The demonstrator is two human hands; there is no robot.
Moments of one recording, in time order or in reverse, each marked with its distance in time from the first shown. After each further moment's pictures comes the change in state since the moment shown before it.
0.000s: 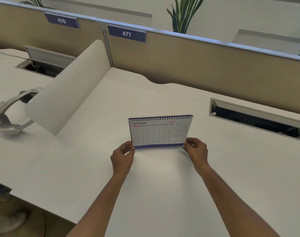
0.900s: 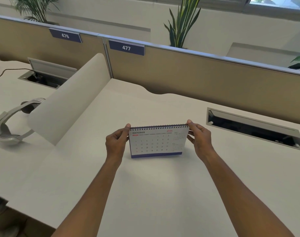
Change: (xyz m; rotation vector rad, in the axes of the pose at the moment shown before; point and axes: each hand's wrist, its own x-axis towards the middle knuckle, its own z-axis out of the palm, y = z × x) left_hand 0.050 0.071 -0.005 -0.395 -0.103 0.039; right_hand 0.024 -0.092 -0.006 0.382 -0.146 -0.049
